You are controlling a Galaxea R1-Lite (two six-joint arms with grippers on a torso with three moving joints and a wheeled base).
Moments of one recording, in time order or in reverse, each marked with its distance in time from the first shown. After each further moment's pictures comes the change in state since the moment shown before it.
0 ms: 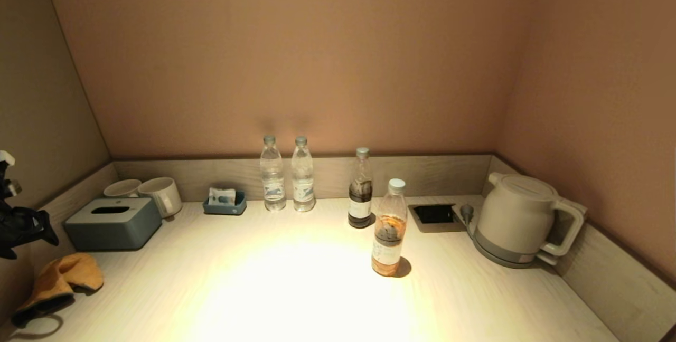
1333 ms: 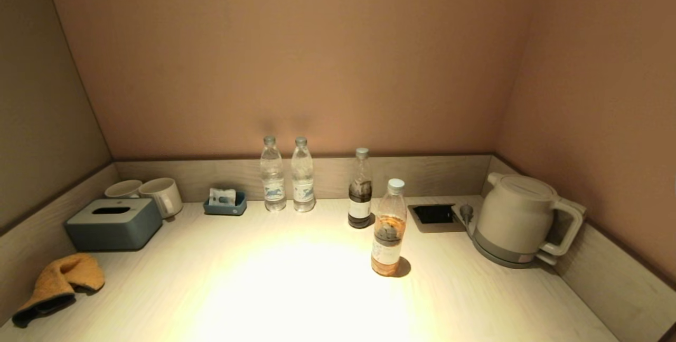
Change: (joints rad) left arm -0.228 -1.146 0.499 -0.011 -0.378 0.129; right arm 0.000 0.000 0.000 0.000 0.000 0.001
